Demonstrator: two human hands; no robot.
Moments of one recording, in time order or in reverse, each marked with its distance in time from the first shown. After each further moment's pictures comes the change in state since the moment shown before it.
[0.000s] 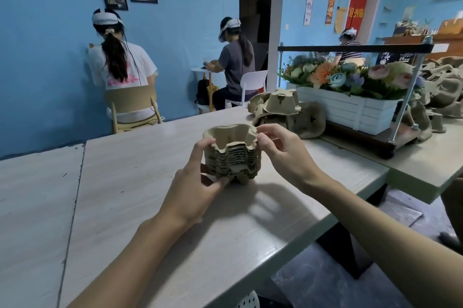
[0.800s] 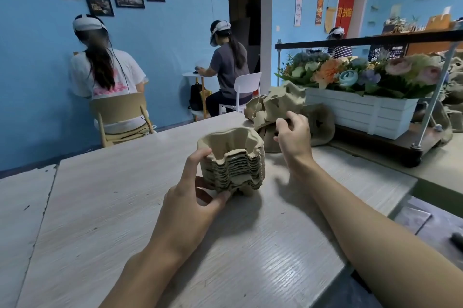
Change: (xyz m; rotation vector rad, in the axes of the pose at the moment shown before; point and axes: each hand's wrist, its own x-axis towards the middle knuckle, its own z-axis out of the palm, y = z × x) left_hand 0.025 -0.017 0.010 -0.023 0.021 0.026; right_hand 0.093 0.071 0.016 0.090 0.464 0.246
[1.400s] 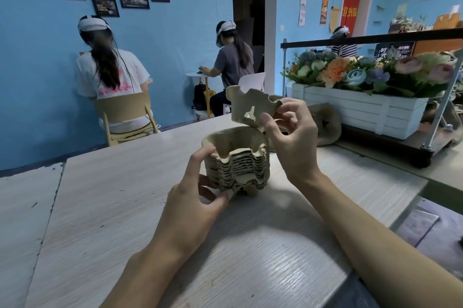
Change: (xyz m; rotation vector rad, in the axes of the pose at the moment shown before) left_hand 0.001 -0.001 -0.004 0.003 -0.008 0.011; right_hand -0.038 -0.033 0.000 0.242 -0.031 -0.483
